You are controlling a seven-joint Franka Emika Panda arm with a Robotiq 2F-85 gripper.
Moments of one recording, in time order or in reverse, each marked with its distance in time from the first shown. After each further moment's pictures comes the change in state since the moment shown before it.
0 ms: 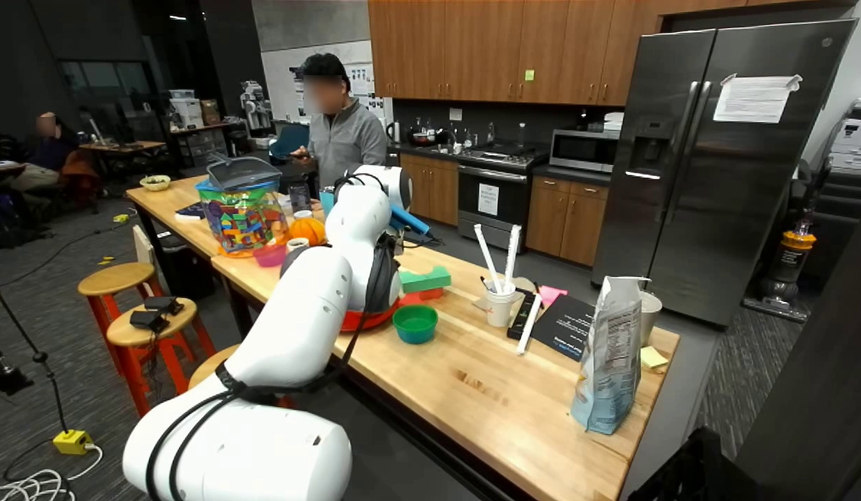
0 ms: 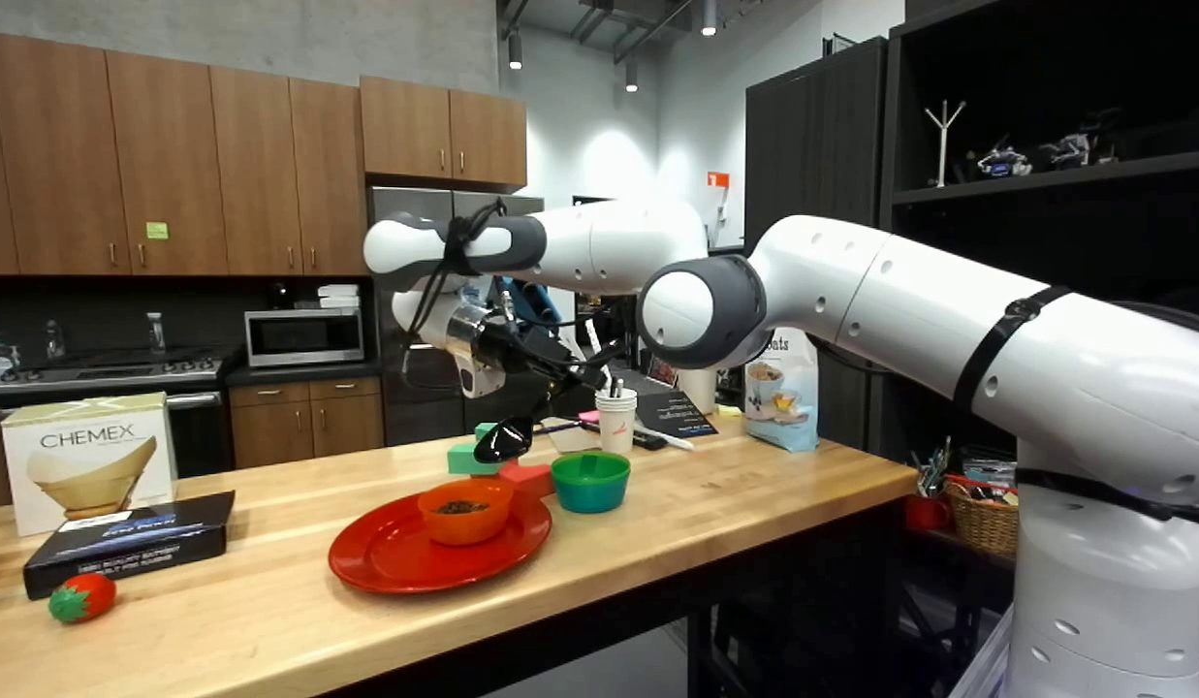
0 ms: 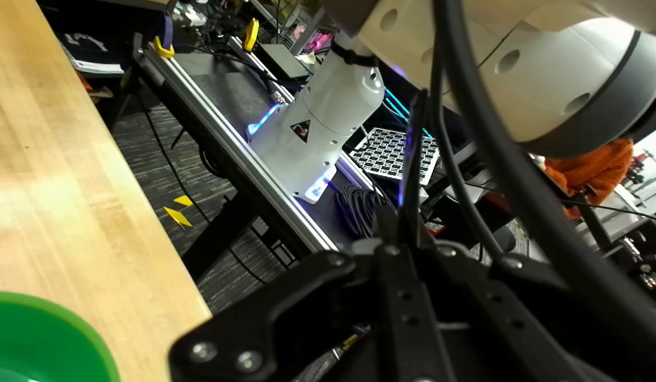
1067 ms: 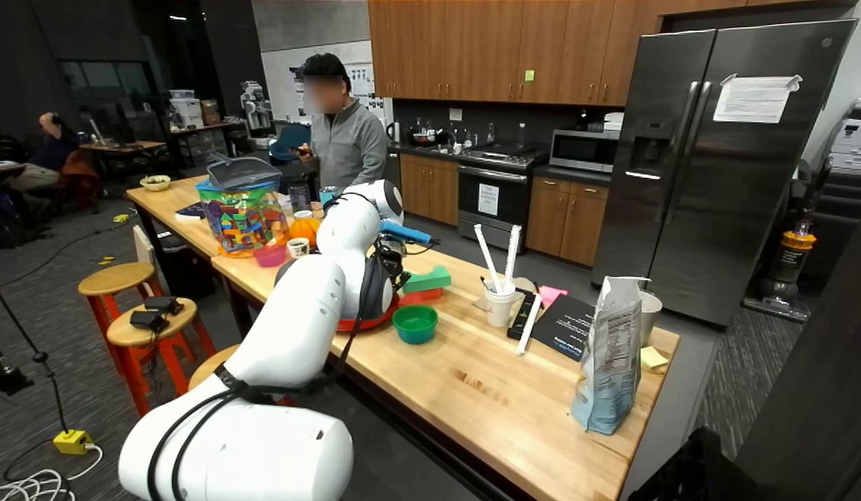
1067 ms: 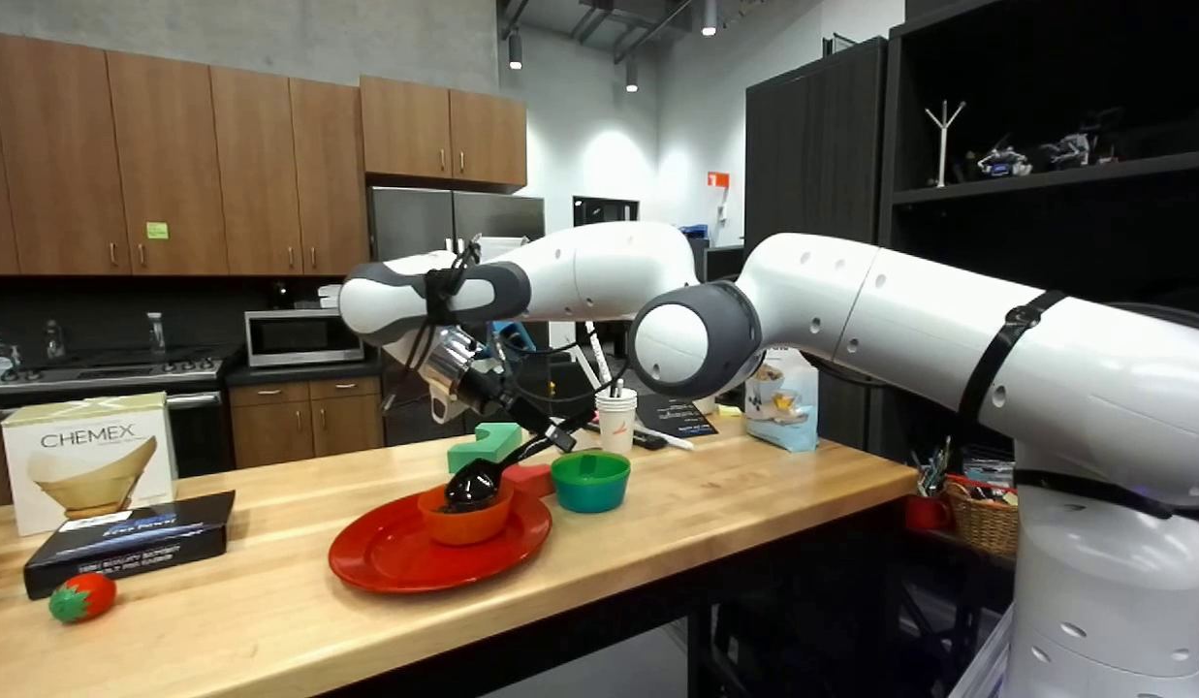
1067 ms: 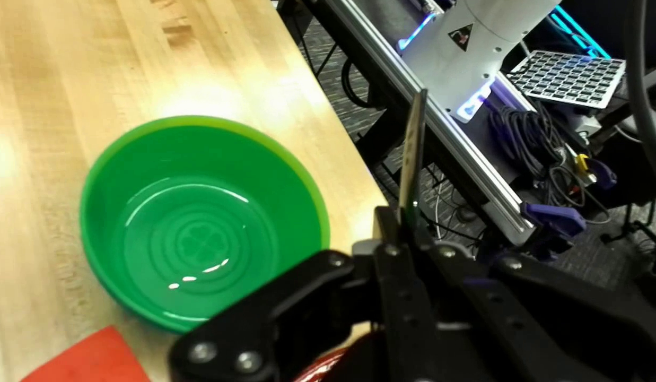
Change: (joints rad) arm 0.069 0.072 -0.053 0.035 -0.221 0.341 -0.158
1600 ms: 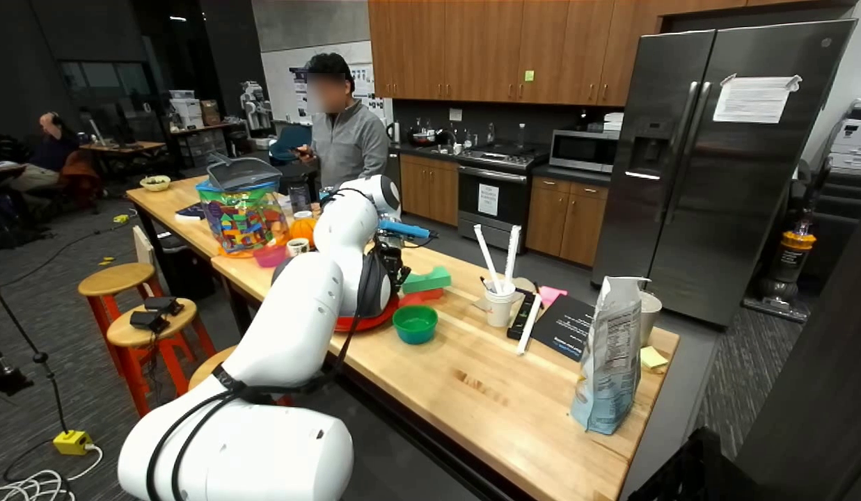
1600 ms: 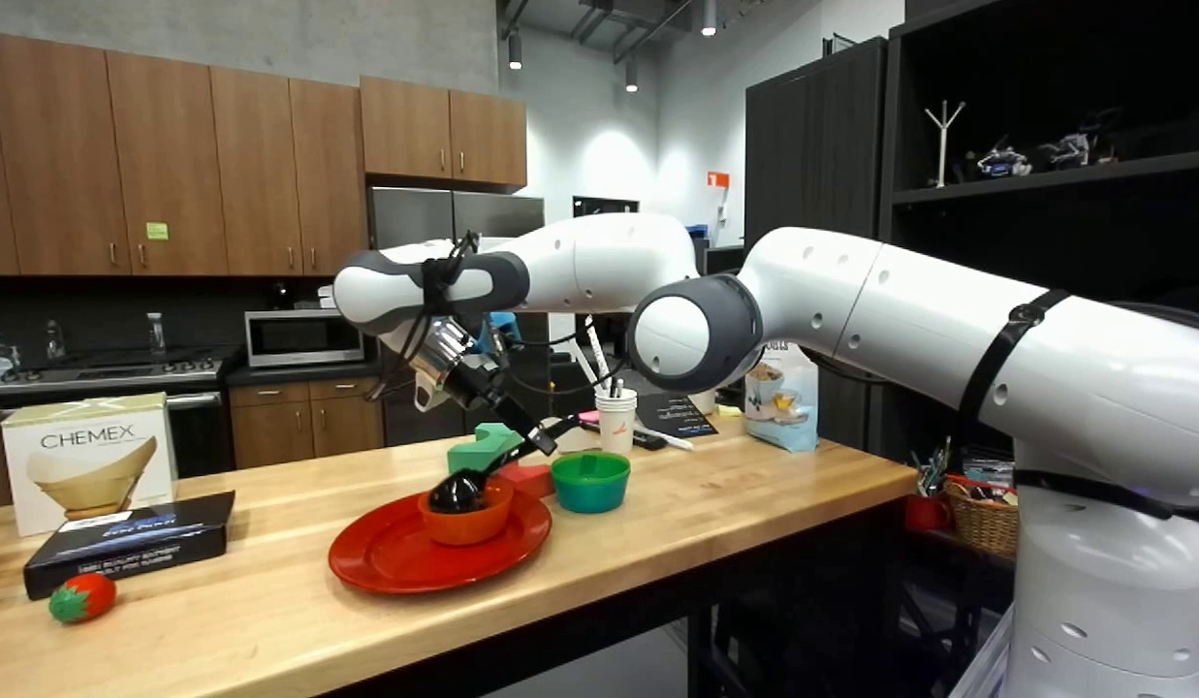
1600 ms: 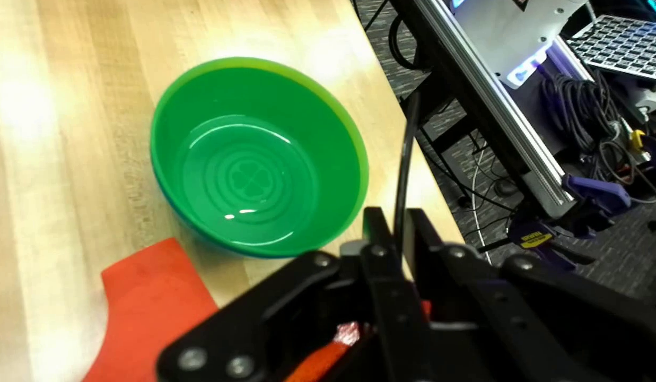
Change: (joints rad) arm 0.010 -0.022 0.000 -0.003 -0.005 0.120 -0.042
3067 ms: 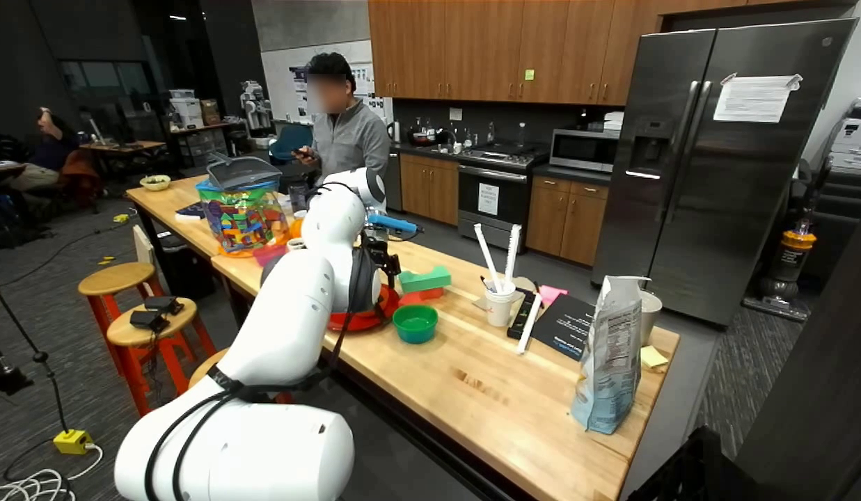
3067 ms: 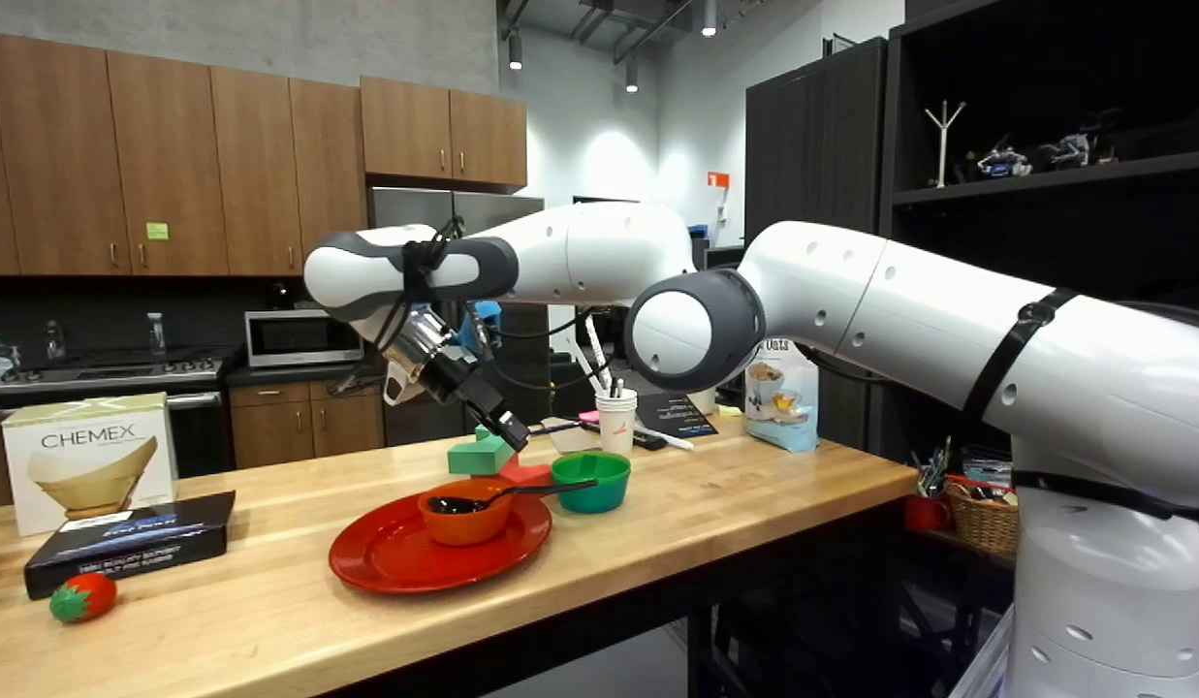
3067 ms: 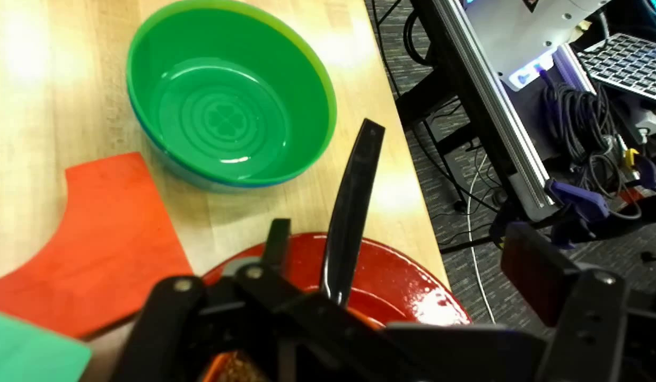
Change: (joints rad) arm 0.057 -0.019 -0.010 0.018 0.030 0.012 -0.082
